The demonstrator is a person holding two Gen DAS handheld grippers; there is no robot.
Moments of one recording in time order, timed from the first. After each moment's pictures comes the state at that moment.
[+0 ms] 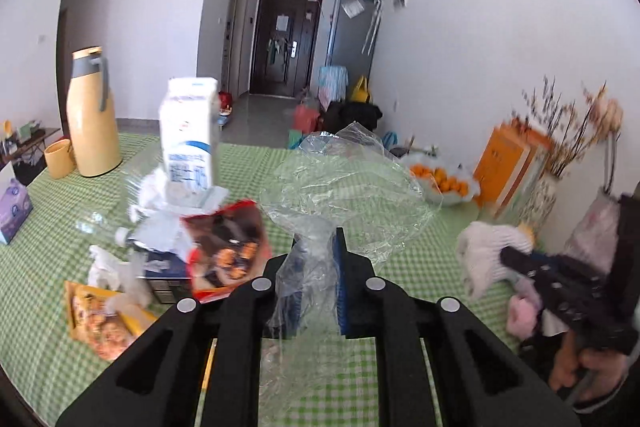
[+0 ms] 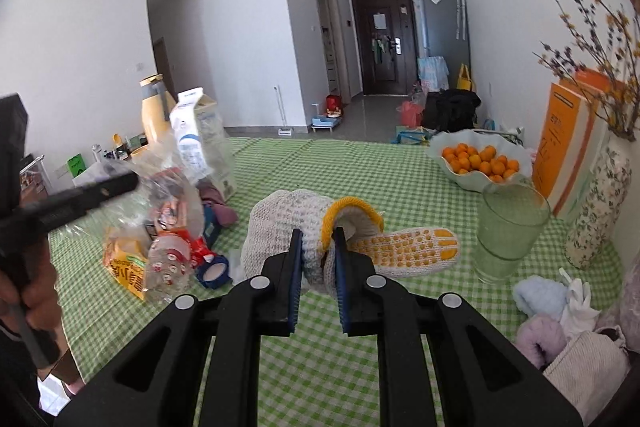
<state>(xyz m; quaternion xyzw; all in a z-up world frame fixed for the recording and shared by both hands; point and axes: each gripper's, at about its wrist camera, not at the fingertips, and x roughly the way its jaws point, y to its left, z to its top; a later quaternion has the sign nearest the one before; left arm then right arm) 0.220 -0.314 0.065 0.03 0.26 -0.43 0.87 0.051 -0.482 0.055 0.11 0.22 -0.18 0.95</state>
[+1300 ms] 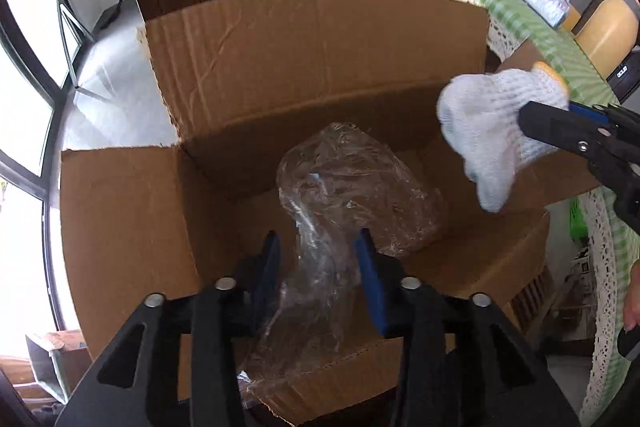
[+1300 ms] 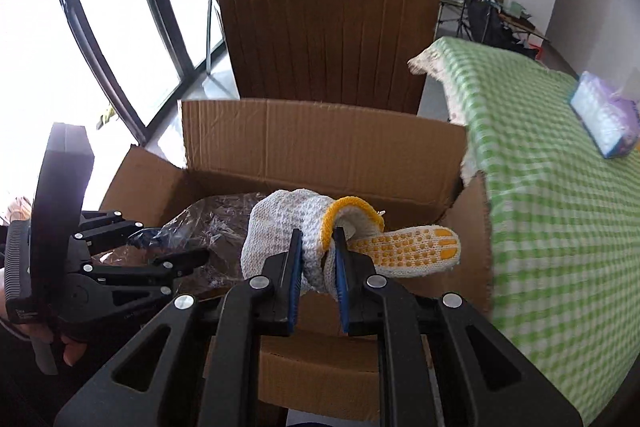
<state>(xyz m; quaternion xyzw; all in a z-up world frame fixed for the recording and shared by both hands) 0.319 0.283 -0.149 -0.13 0.55 0.10 0.82 0.407 0.183 -0.090 -0.18 0.44 0.40 0.78</state>
